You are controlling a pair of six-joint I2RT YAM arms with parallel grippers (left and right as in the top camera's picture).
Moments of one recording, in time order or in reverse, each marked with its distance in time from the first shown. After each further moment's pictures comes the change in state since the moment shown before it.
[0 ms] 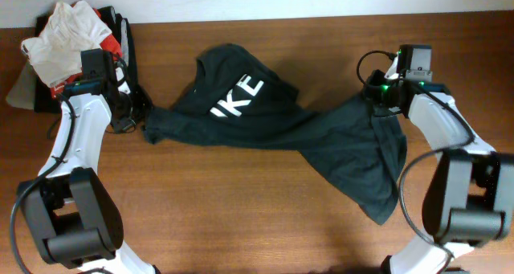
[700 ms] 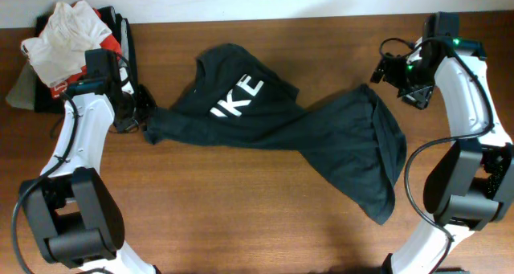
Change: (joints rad) left arm -0.019 0.000 0.000 -0.009 0.000 0.001; right arm -0.063 0.118 0.470 -0.698 0.000 -0.101
